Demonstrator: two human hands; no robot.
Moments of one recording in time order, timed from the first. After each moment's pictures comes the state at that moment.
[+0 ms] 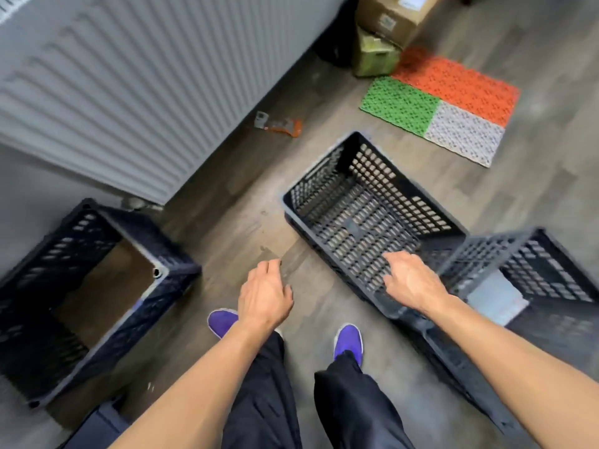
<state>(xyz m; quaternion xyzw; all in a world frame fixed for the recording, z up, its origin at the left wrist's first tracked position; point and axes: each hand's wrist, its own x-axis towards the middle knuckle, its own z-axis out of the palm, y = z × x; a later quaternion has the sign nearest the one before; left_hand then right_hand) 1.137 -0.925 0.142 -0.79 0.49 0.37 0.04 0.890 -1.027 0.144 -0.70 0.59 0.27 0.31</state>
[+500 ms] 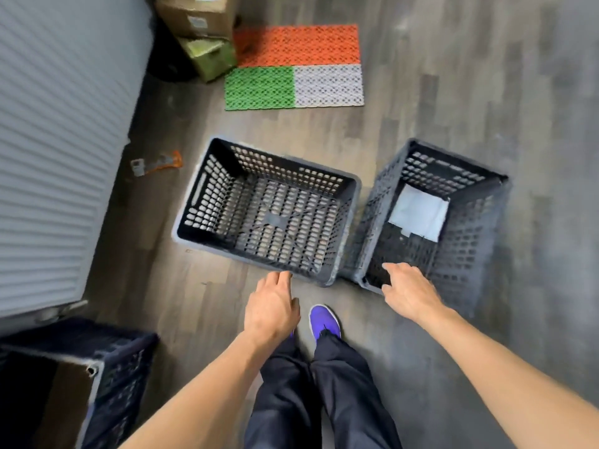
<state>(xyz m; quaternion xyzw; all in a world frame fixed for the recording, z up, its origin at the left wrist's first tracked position) 0.954 -0.950 0.138 -0.59 0.71 0.36 0.15 0.698 -0.920 0.145 -0.47 0.77 0.19 0.39</state>
